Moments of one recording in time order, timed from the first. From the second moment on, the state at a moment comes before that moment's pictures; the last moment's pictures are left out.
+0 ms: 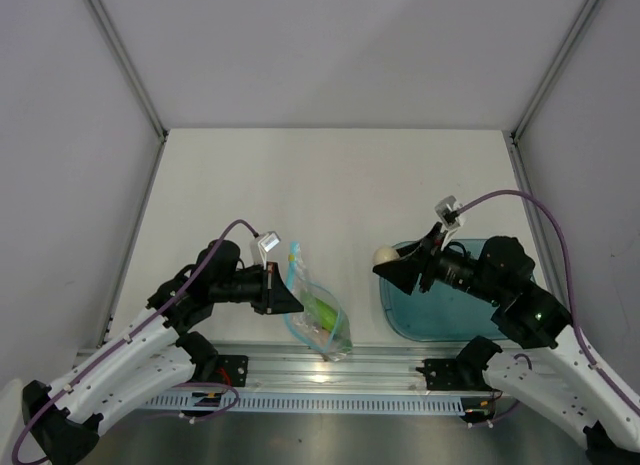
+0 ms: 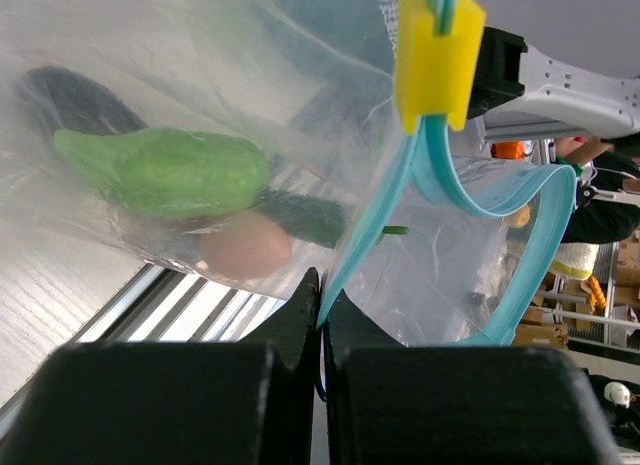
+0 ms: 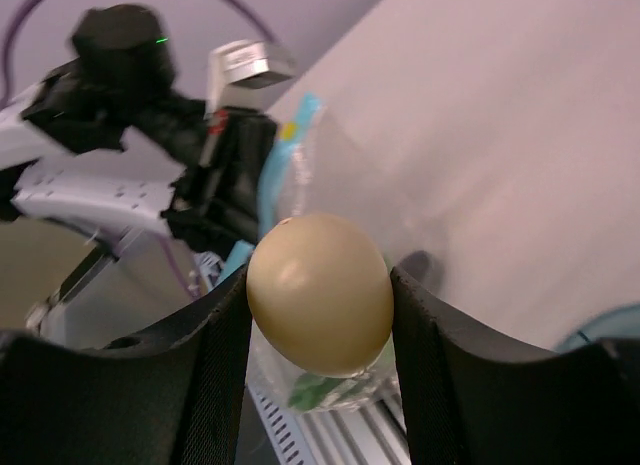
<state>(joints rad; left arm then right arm) -0.69 0.67 0.58 -0.48 0.58 -0.71 0.66 0.59 0.82 -0.37 -0.33 0.49</state>
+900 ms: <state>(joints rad) -0.69 0.68 0.63 -0.54 0.55 -0.71 1.43 1.30 1.27 -0.51 0.19 0.17</state>
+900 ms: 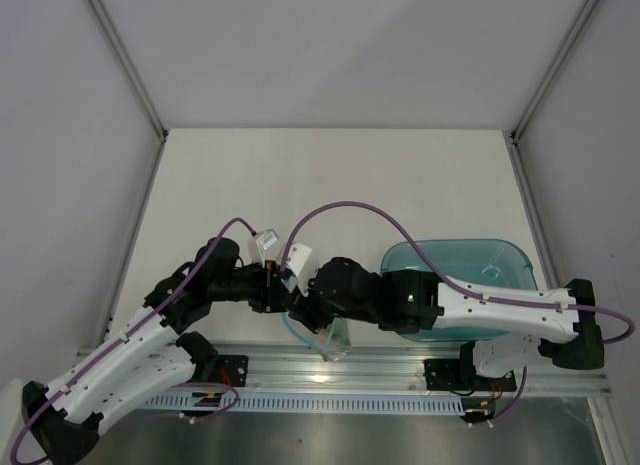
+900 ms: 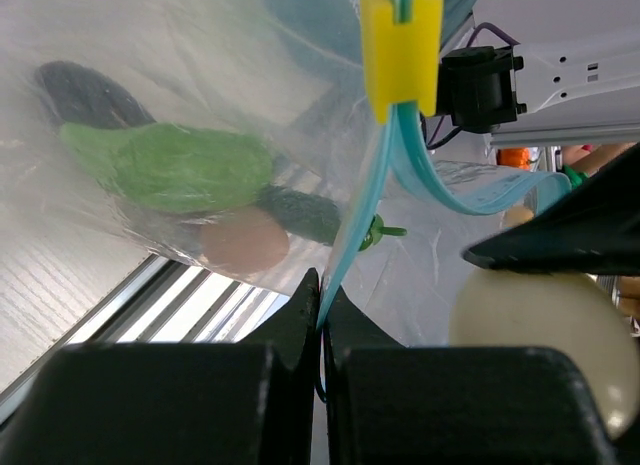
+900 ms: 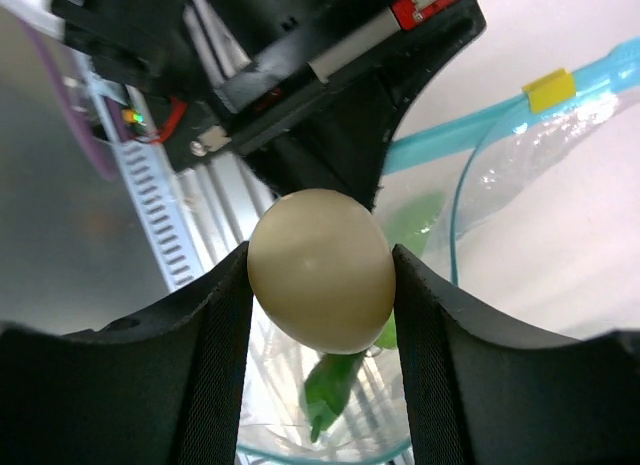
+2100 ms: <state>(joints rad) -0.69 0.66 0.64 -0.57 0.54 -0.71 1.44 1.39 1.41 -0.70 0.45 0.19</state>
